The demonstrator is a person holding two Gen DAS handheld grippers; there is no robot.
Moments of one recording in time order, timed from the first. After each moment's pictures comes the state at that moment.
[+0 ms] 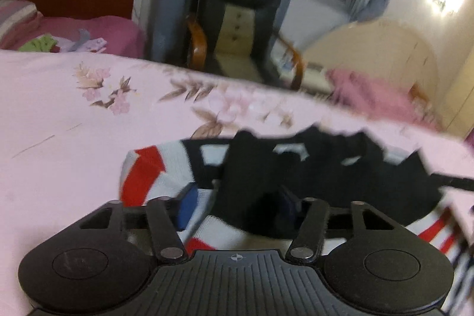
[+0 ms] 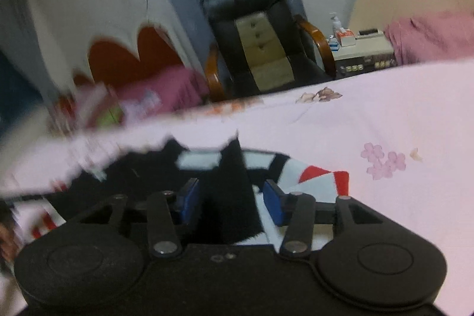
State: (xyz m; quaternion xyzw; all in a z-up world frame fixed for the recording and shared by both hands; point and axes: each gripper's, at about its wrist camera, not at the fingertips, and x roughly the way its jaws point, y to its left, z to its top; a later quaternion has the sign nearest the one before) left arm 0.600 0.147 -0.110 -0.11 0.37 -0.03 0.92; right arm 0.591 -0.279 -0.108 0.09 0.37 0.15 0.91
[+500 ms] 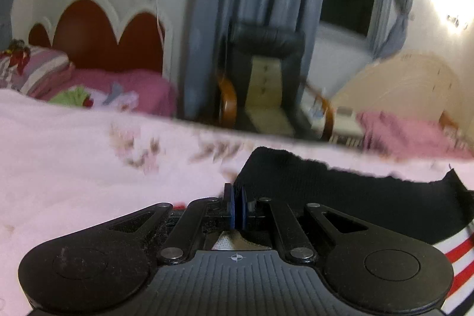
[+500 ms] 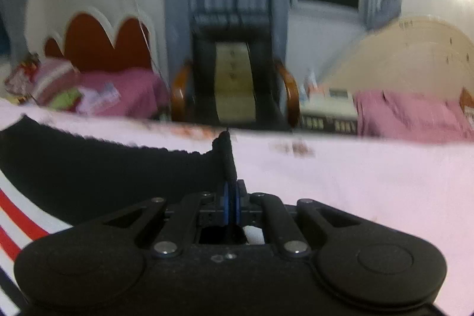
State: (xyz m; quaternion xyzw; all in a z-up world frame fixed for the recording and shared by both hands) left arm 0.598 0.144 -0.098 -0.07 0.29 0.05 0.95; right arm 0.600 -0.248 -0.108 -0.04 0.32 0.08 0.94
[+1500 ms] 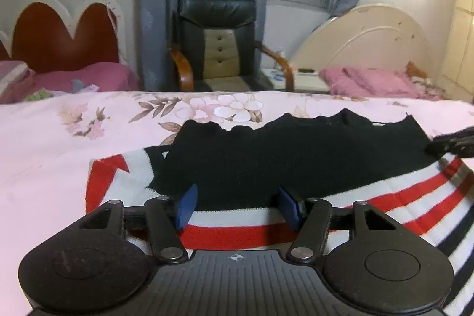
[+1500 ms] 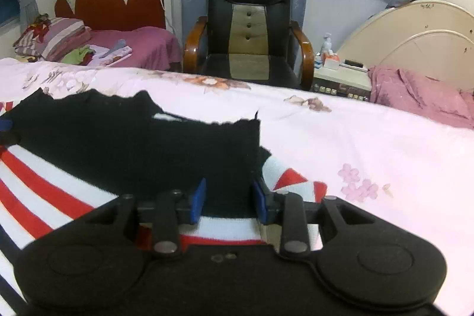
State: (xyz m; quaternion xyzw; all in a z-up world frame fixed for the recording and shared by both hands) left arm 0.577 0.093 -0.109 -0.02 0.32 -0.03 0.95; right arm 0.586 -0.243 -0.107 -0.07 0.38 0.10 0.92
